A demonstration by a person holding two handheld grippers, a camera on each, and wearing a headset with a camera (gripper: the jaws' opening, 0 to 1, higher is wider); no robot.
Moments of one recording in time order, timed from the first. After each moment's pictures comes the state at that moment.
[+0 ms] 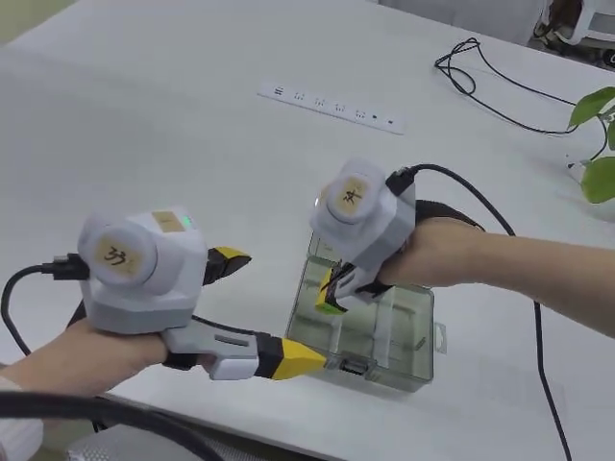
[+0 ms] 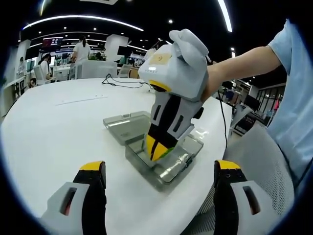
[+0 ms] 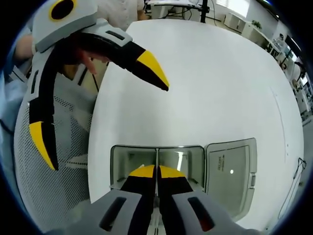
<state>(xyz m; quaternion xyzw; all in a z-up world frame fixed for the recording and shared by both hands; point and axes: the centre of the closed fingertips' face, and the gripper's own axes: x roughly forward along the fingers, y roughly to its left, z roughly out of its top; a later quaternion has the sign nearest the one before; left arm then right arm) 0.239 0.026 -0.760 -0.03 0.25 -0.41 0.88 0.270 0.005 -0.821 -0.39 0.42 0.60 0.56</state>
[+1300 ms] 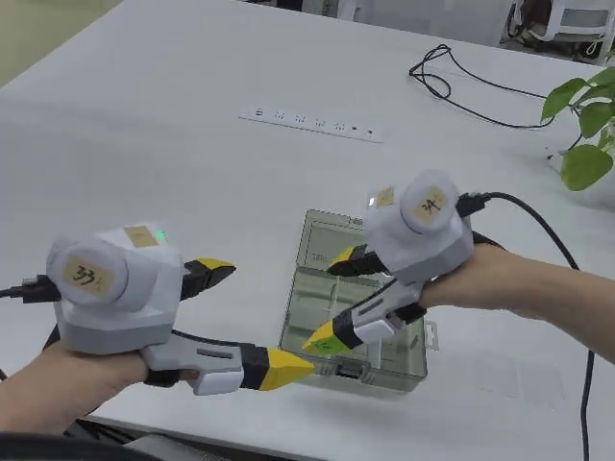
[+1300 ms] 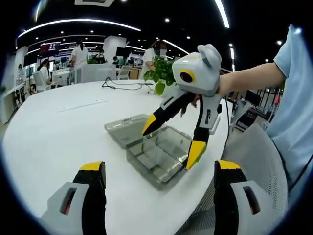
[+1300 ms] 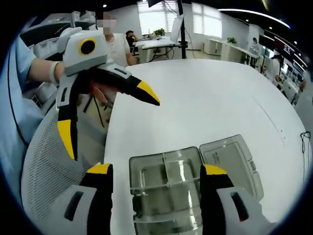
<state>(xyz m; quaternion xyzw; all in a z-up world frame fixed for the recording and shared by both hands) 0.231 0.027 -0.745 0.00 0.24 -0.41 0.88 0.256 -0.007 -0.779 -0.22 0.33 0.62 0.67</state>
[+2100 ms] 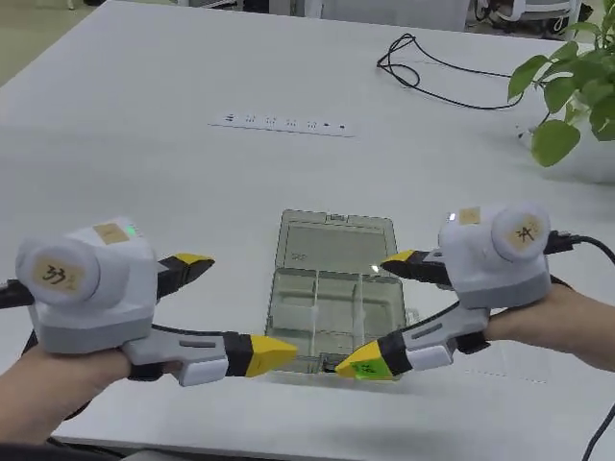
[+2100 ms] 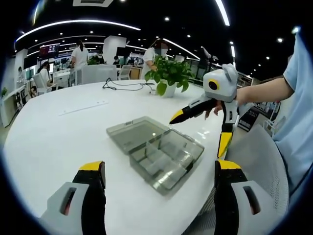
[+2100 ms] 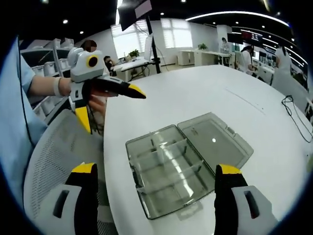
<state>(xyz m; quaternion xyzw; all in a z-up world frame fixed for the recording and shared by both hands) 0.243 0.024 -0.739 0.01 0.24 -0.40 0.88 0.257 -0.077 -0.769 -0.13 0.31 0.56 0.76</state>
